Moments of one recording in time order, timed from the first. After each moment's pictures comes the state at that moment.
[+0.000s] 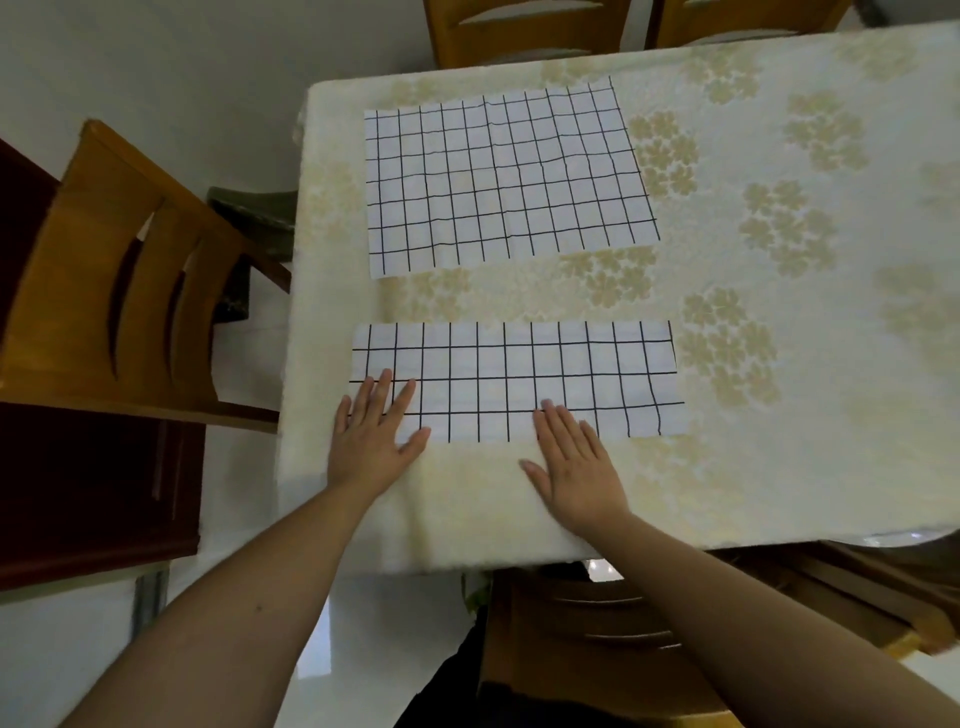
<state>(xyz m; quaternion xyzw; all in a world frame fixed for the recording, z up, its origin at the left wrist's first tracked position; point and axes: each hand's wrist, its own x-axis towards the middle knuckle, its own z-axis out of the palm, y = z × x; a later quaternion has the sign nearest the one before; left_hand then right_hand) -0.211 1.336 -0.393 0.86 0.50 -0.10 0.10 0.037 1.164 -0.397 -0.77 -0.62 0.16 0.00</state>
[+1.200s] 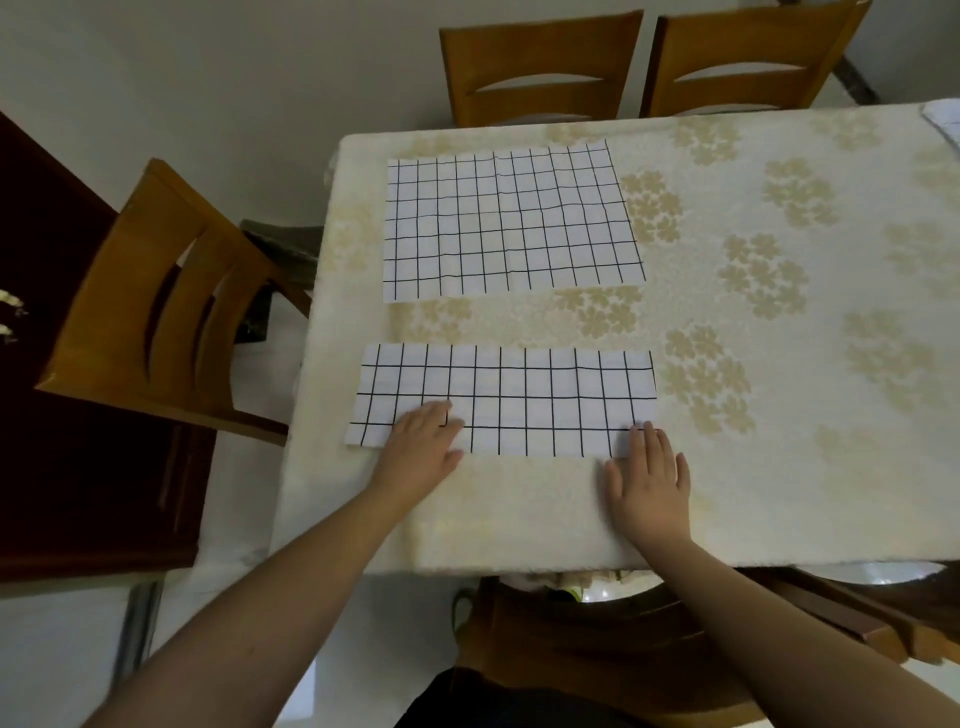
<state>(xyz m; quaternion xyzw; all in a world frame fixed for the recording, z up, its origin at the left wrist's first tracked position) -0.158 1.305 -0.357 0.93 0.36 -0.02 0.08 0.103 1.118 -0.368 -0.87 -0.46 0.13 0.09</state>
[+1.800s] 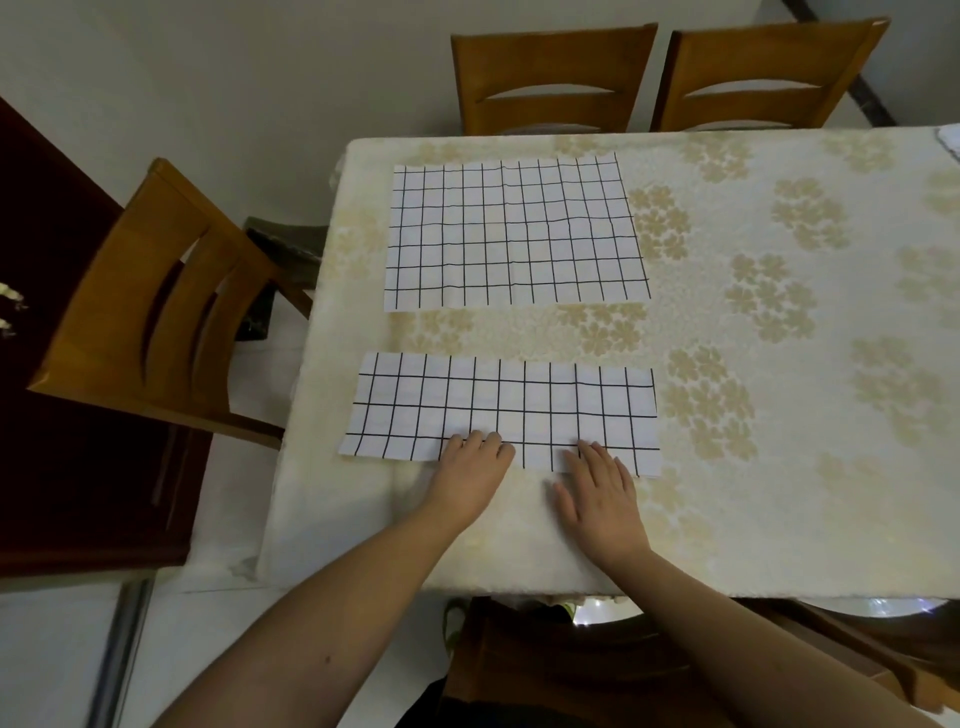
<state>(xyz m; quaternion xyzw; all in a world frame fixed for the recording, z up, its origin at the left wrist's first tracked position) -0.088 1.272 -0.343 0.94 0.32 -0.10 0.00 0.077 1.145 -0.367 -0.79 -0.58 0.12 0.12</state>
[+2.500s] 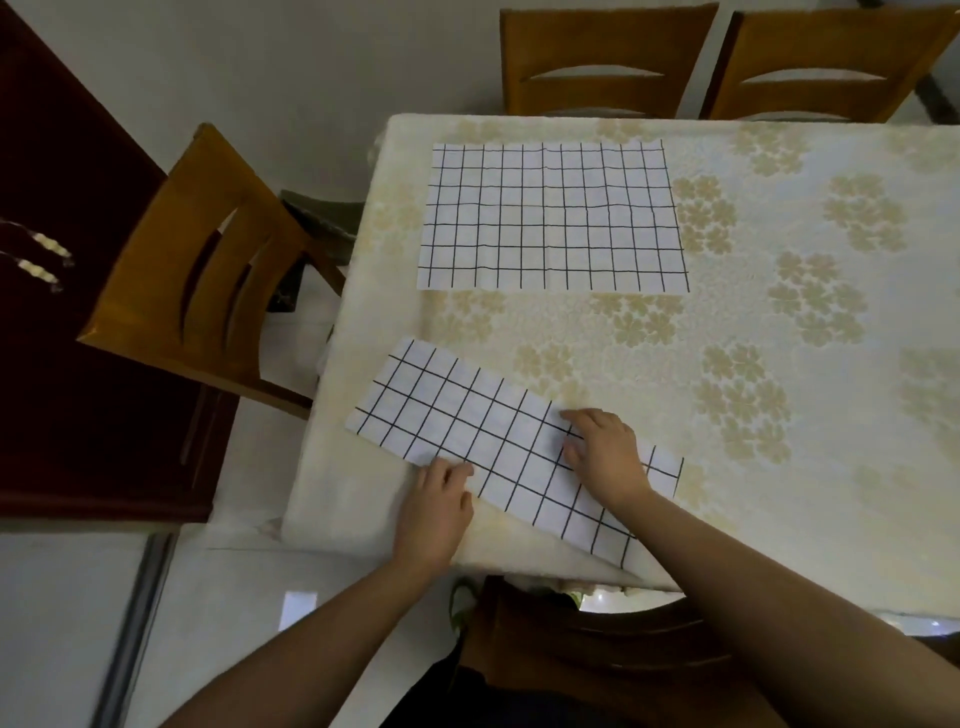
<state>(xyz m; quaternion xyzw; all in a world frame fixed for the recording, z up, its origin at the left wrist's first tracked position) -0.168 1.218 -0.362 0.82 0.54 0.06 0.18 0.080 1.204 -0.353 -0.76 -0.60 0.20 0.16</state>
